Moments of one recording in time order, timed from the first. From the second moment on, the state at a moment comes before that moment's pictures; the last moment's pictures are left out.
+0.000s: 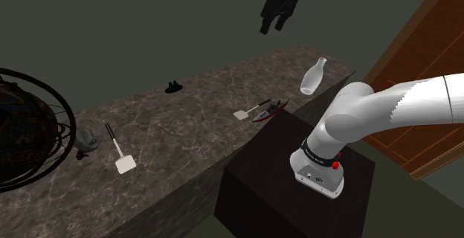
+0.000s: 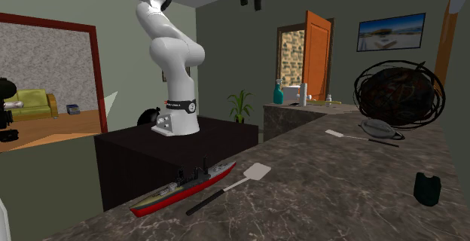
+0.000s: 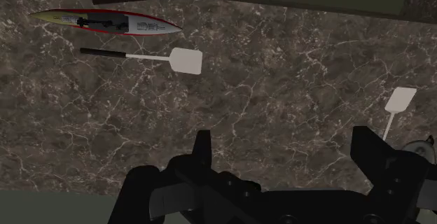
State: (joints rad) arm 0.01 -0.82 0.01 -2.31 0.08 1.61 0.05
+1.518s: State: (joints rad) arm 0.08 -0.68 -0.38 -2.83 -0.26 2.17 -0.78
